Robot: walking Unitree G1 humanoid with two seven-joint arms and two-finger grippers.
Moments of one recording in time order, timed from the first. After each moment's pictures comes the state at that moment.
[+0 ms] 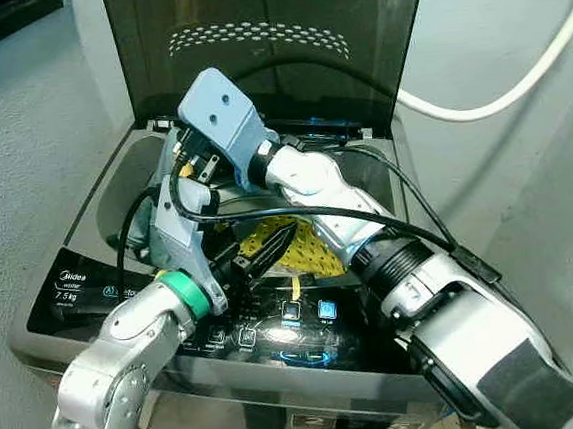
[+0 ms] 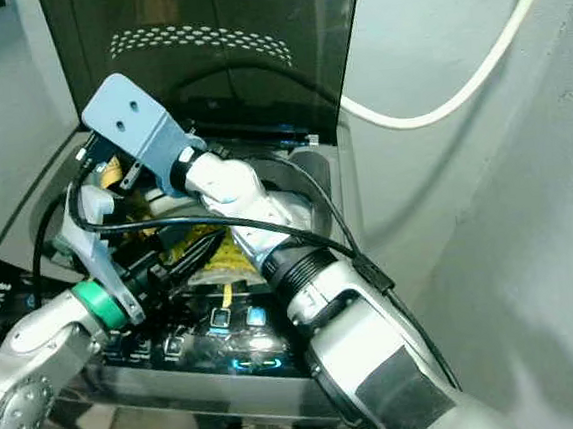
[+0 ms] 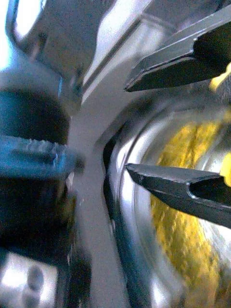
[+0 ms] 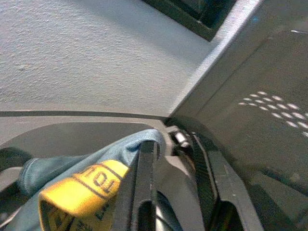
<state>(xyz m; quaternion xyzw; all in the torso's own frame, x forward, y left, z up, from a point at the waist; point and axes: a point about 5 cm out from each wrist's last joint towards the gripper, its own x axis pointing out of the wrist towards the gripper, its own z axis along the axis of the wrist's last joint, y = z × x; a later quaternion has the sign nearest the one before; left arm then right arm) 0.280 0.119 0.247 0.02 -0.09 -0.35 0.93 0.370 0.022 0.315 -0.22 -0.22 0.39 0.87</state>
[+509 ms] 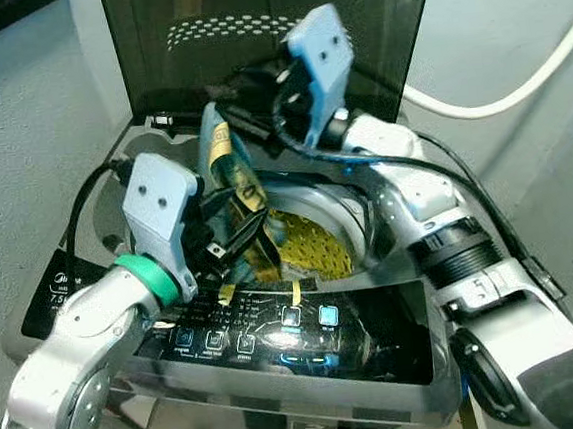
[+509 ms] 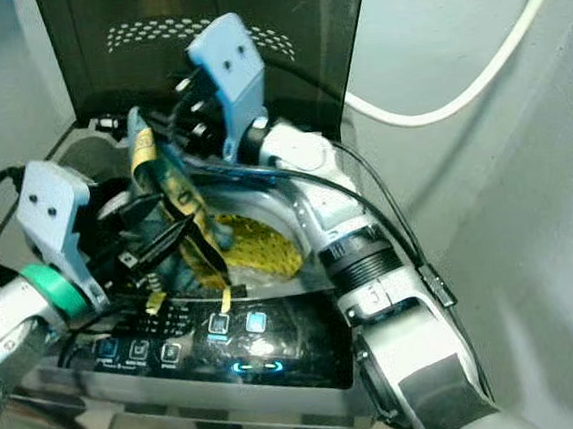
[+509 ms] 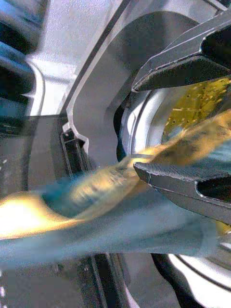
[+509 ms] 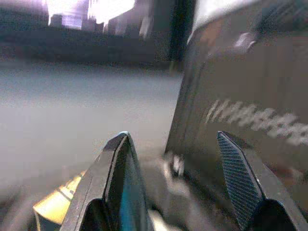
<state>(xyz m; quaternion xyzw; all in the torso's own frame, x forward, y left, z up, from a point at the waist) 0.269 0.131 0.259 0.07 -0.10 -0.30 0.95 0.364 -0.052 0.355 0.03 -0.27 0.43 0.86</state>
